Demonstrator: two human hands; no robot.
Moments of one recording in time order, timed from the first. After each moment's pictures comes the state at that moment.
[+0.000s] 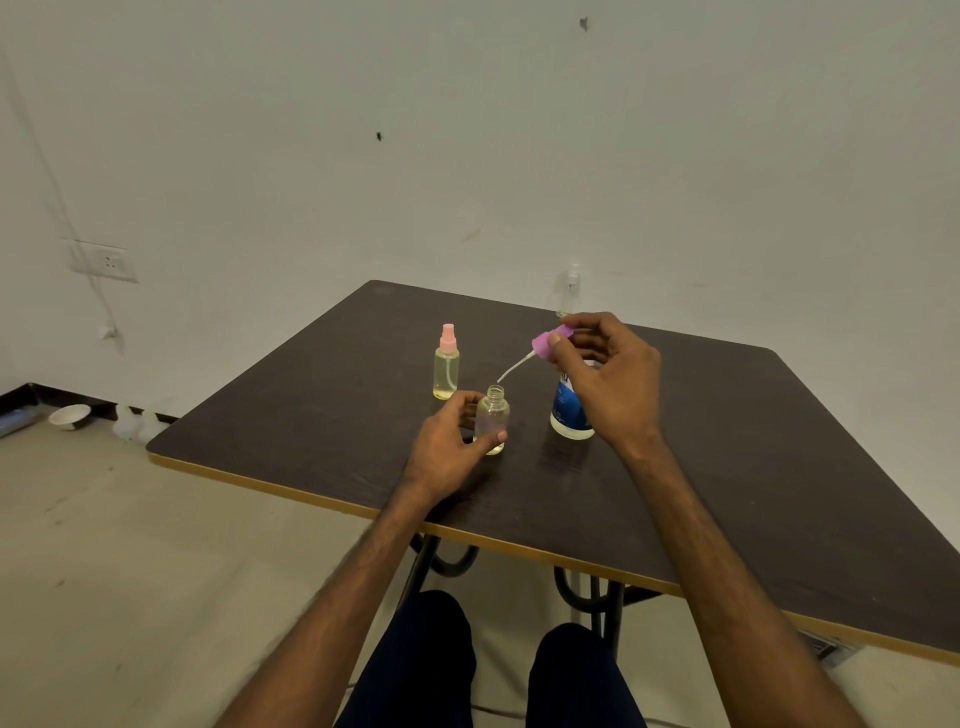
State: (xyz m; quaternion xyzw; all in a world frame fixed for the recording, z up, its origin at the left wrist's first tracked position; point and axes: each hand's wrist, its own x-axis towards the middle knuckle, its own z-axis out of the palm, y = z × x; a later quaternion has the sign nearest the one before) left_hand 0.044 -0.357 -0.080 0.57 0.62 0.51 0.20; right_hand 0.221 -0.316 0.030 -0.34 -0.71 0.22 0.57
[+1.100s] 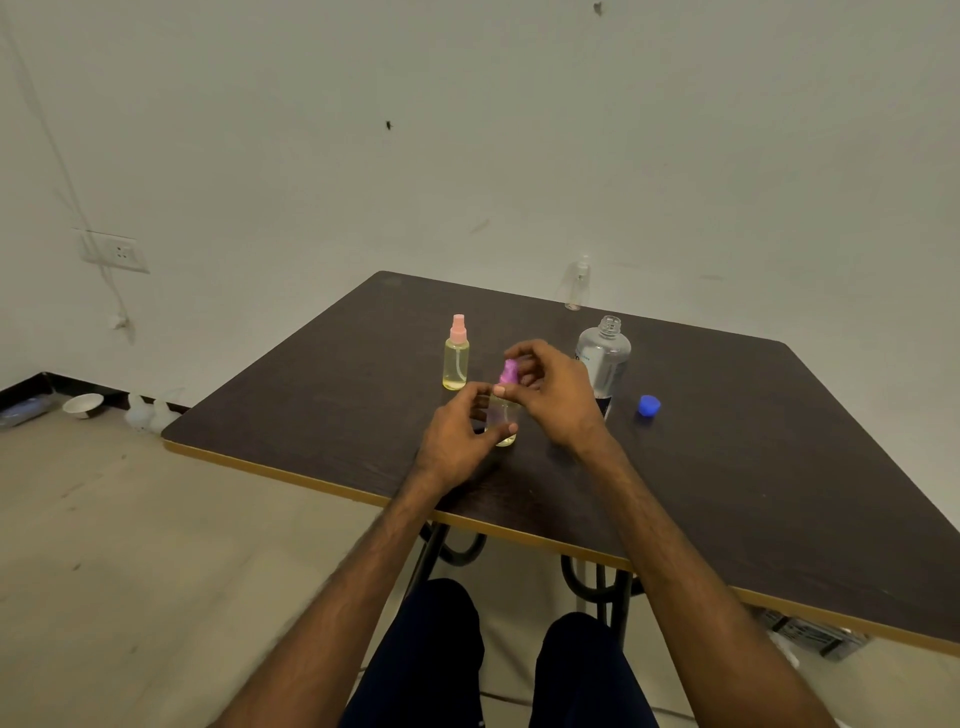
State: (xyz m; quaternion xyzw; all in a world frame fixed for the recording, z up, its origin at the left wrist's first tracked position) left_hand 0.043 -0.357 -0.082 0.58 0.61 0.51 0.20; right_hand 0.181 -0.303 -0.010 -0.37 -0.81 0.25 0.37
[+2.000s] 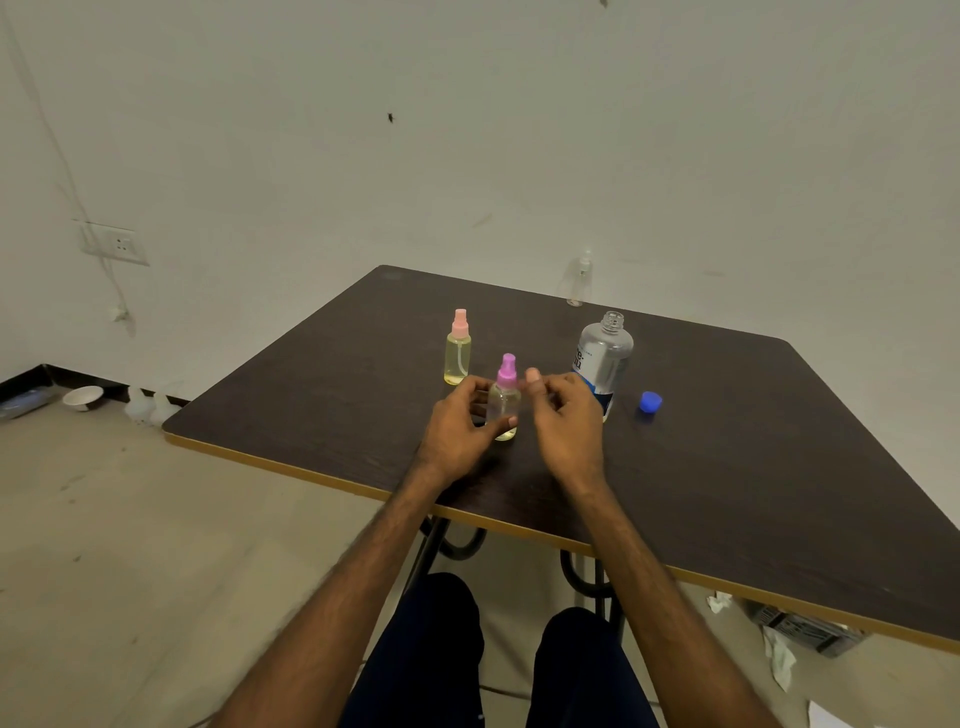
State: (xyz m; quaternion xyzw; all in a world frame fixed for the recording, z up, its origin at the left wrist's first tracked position) left_hand 0.043 -0.356 -0.082 0.56 0.60 0.53 0.22; right_hand 0.185 -0.328 -0.043 -0.43 -0.71 0.26 0.50
